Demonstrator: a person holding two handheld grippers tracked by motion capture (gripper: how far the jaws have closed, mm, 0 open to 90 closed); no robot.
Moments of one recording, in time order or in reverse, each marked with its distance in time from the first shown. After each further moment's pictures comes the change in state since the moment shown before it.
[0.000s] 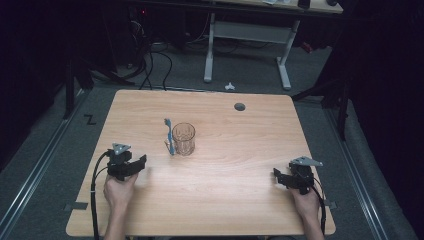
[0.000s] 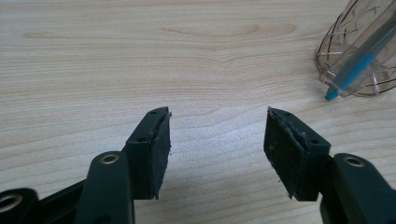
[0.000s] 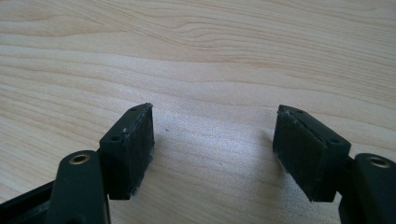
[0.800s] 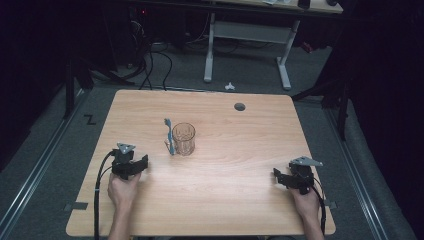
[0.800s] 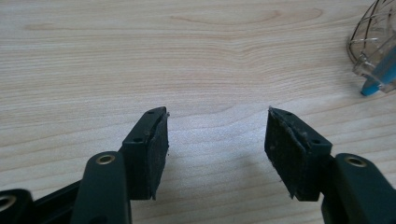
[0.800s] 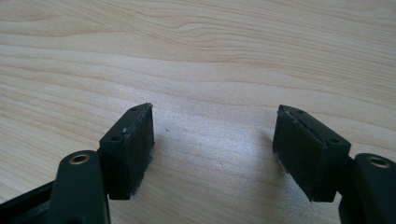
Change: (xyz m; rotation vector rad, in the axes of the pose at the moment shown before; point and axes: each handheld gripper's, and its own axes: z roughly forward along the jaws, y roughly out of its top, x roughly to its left) left arm -0.005 -0.003 0.018 0.022 0.074 0.022; right arm 0.000 0.000 0.000 0.000 0.000 0.000
